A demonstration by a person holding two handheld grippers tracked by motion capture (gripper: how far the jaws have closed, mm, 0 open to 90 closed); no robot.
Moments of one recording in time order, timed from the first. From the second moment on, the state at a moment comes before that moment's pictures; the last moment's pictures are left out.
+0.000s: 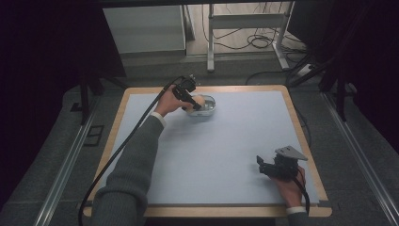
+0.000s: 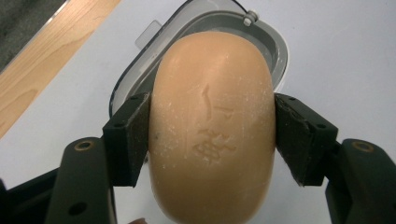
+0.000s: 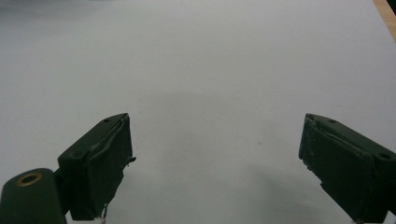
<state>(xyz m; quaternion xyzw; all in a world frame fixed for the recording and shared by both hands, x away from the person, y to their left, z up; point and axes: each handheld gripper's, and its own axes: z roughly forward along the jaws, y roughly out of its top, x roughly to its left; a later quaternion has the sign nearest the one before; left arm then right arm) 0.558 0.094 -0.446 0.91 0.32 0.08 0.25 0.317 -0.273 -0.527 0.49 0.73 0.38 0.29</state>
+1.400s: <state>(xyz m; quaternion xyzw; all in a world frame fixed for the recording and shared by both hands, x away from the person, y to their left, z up) 0.560 0.091 -0.442 0.90 0.31 0.08 0.28 0.318 -0.272 -0.527 0.49 0.73 0.38 0.29</state>
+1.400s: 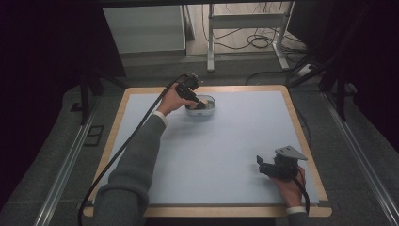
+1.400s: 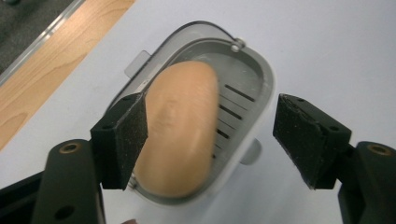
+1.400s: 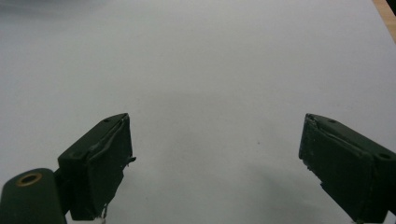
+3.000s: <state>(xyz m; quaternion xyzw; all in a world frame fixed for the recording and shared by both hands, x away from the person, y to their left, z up) 0.367 0.220 -0.490 0.85 0.38 0.11 0.35 0.318 -0.272 -0.527 0.49 0.73 0.38 0.29</state>
